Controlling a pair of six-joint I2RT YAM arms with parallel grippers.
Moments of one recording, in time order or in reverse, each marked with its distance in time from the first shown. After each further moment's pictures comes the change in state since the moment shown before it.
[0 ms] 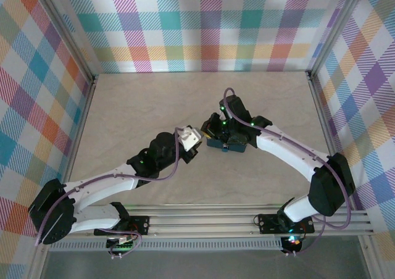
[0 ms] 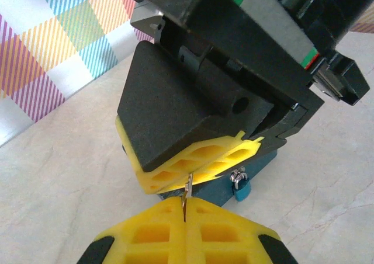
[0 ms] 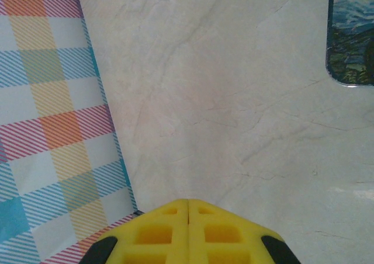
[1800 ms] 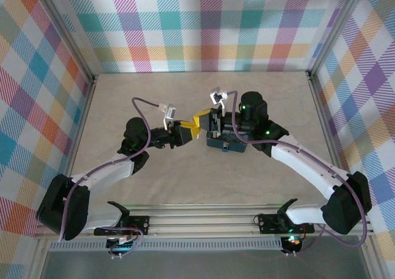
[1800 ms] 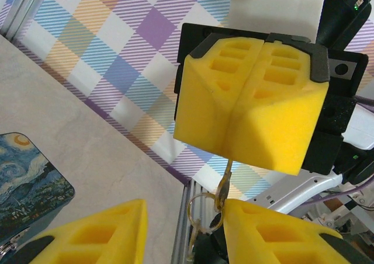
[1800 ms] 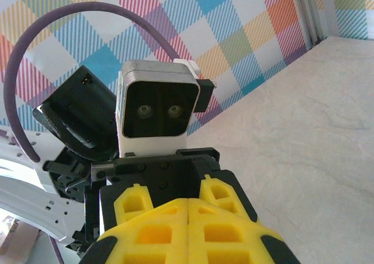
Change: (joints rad) left arm 0.370 0.087 -0.032 0.562 0.963 -1.019; right arm -0.035 -0.184 -0.111 0.474 -0.362 -0.812
